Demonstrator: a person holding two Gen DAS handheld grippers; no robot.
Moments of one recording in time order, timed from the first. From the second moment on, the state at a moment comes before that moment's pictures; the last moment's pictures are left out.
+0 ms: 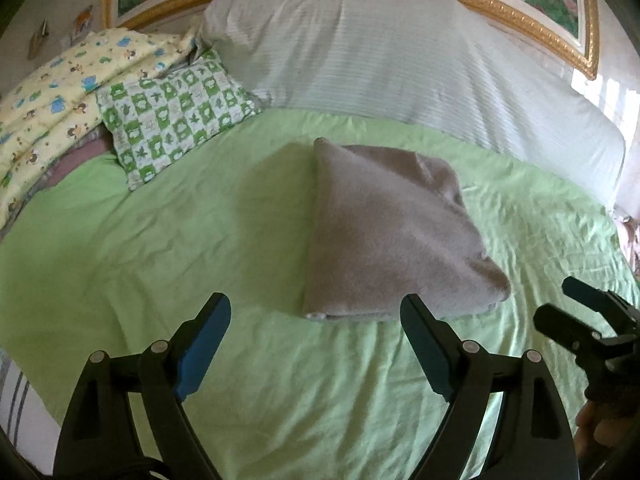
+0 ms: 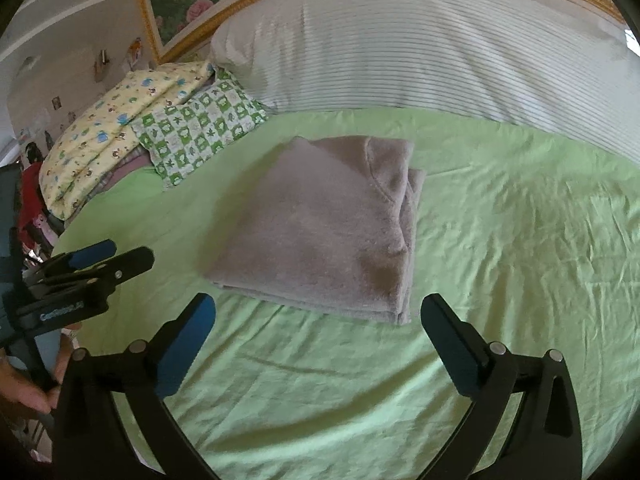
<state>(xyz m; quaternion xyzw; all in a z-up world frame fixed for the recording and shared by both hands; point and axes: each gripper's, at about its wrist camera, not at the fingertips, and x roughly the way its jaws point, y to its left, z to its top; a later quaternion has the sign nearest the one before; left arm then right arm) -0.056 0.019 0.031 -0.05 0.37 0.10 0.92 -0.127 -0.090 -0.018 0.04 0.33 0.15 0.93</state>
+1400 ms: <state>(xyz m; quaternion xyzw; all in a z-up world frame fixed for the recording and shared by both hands) -0.009 0.022 -0.022 -0.03 0.42 0.10 0.90 -0.083 -0.068 -0.062 0.03 0.36 0.12 0.93</state>
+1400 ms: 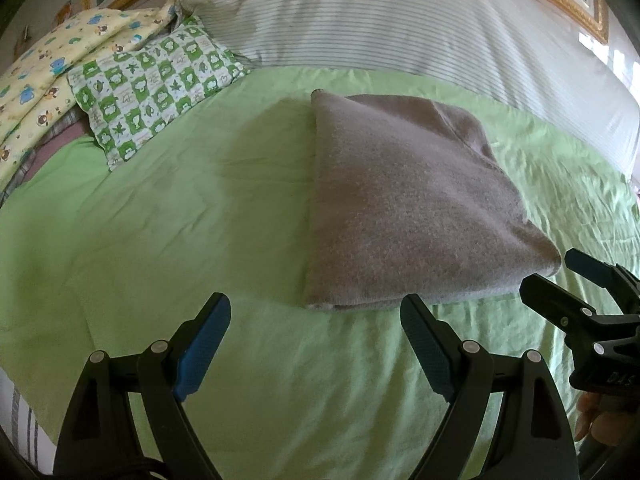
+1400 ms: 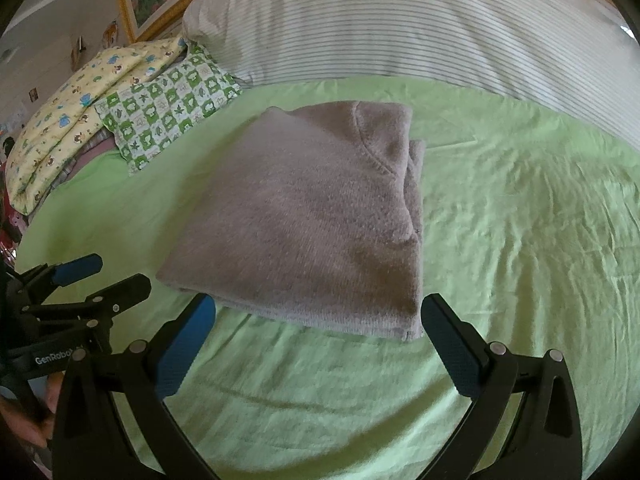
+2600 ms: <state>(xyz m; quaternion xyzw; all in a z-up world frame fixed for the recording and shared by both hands) -0.001 0.018 -0.022 -0.02 0.43 0.09 0.90 -0.078 -0.074 -0.061 0.03 0.36 0.12 0.92</state>
